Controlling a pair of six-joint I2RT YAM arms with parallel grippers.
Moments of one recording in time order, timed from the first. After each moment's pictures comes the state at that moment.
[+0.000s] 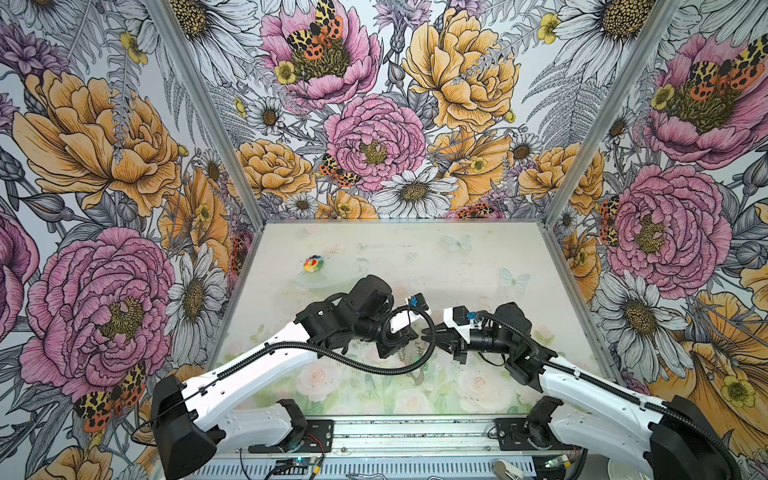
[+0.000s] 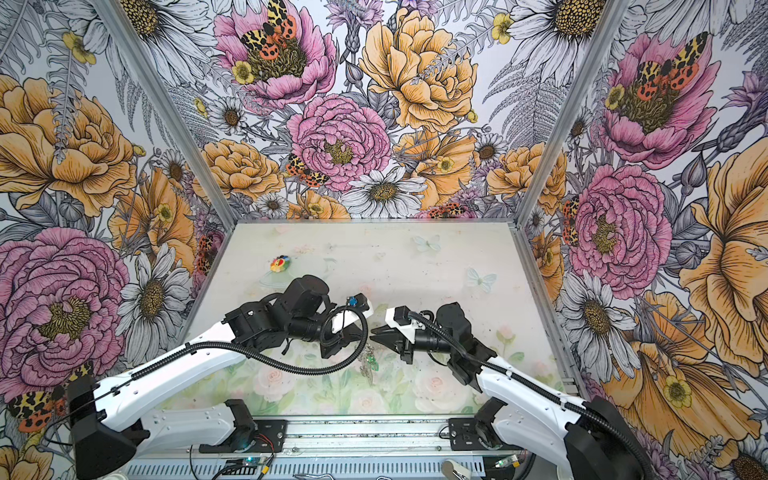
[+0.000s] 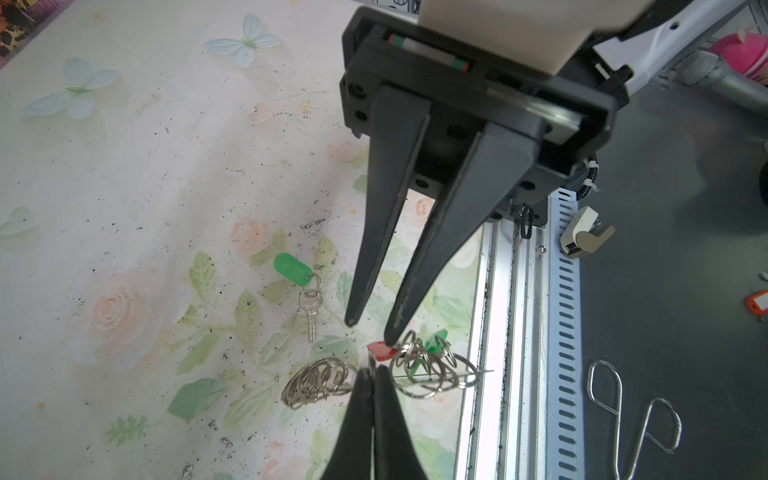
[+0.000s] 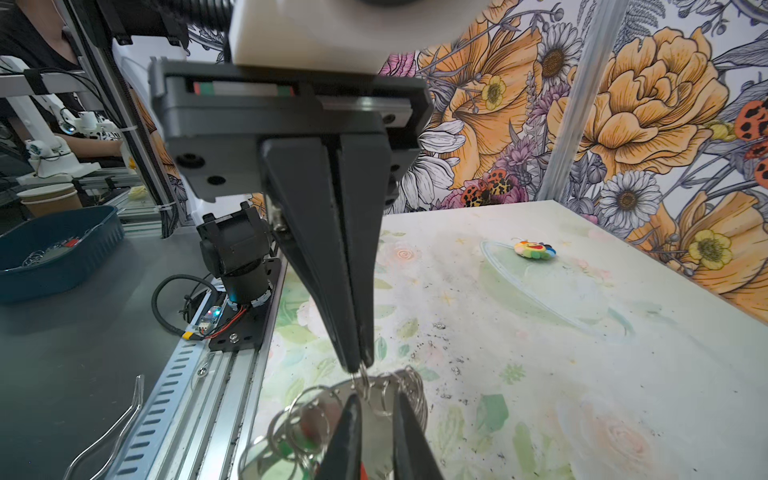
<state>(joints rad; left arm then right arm) -0.90 1.17 1.07 -0.67 0.35 0.23 0.66 1.00 0.41 0.43 -0.79 -0.09</state>
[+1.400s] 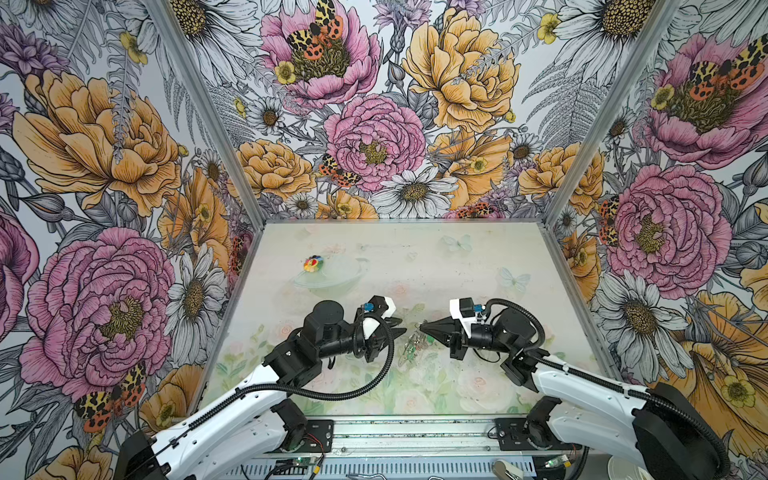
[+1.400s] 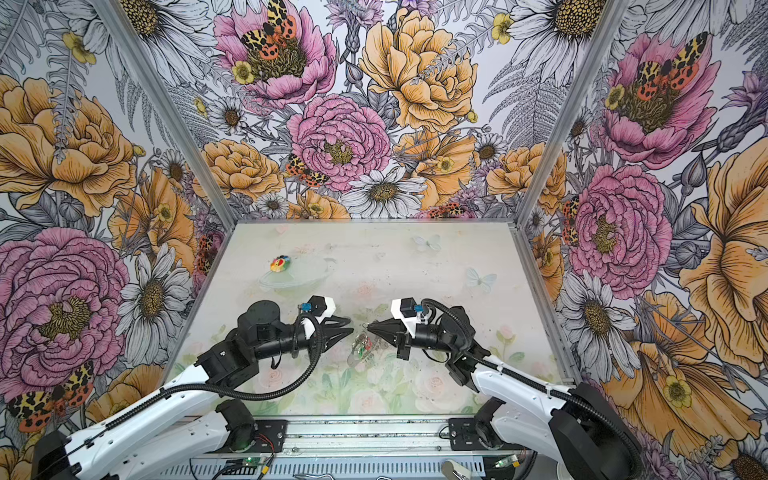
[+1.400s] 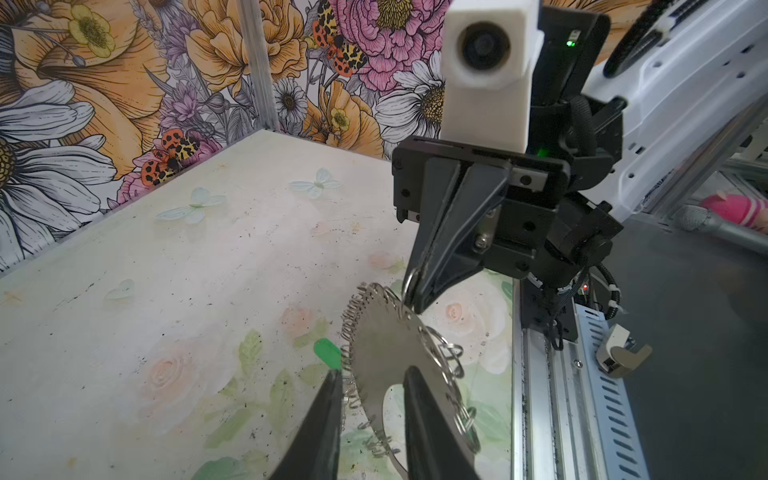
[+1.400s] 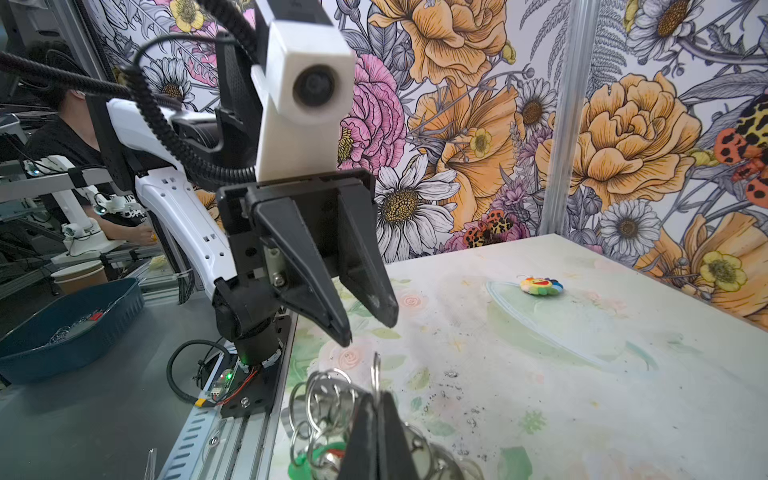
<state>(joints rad) -0.76 0.80 0.56 0.00 0.43 0.05 0.65 1.08 0.35 0.82 -0.77 0.17</state>
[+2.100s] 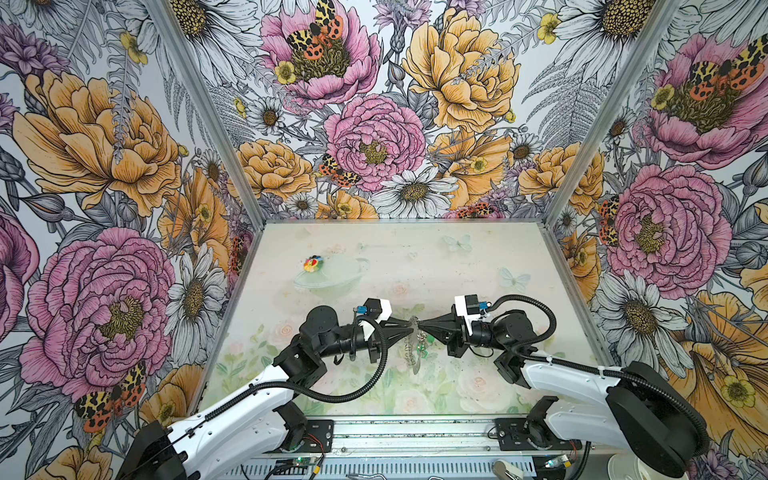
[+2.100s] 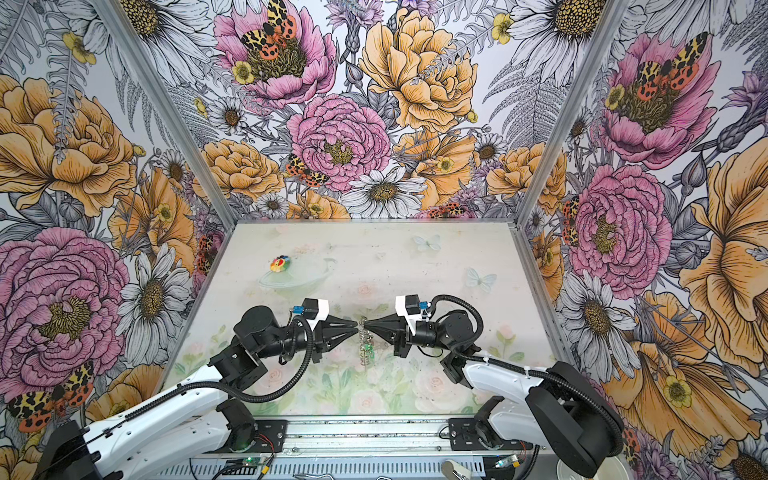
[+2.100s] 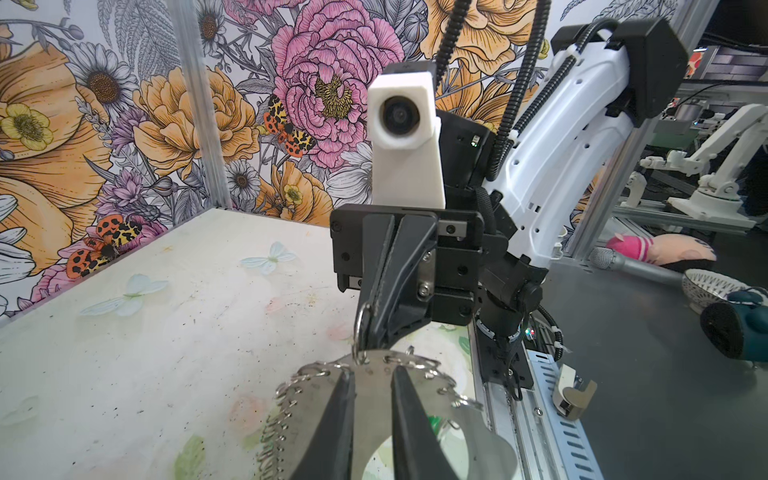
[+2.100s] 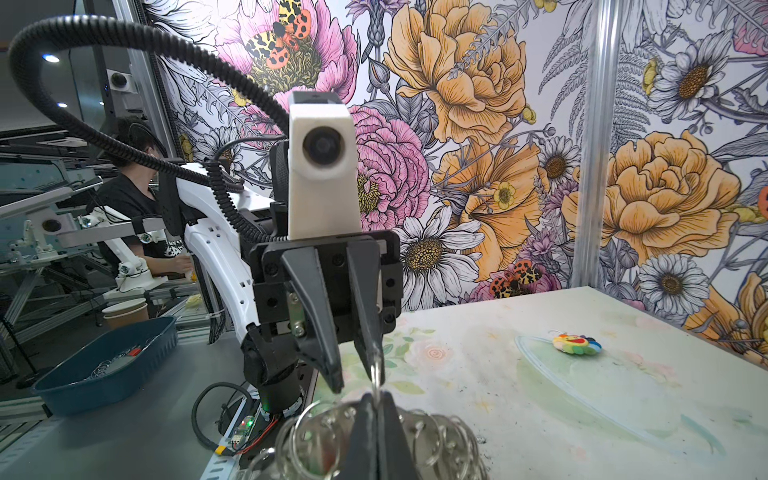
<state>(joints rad) -0.74 0.86 0.48 0.36 0.62 -0.04 0.66 1.21 0.34 1.16 -0.82 0.32</state>
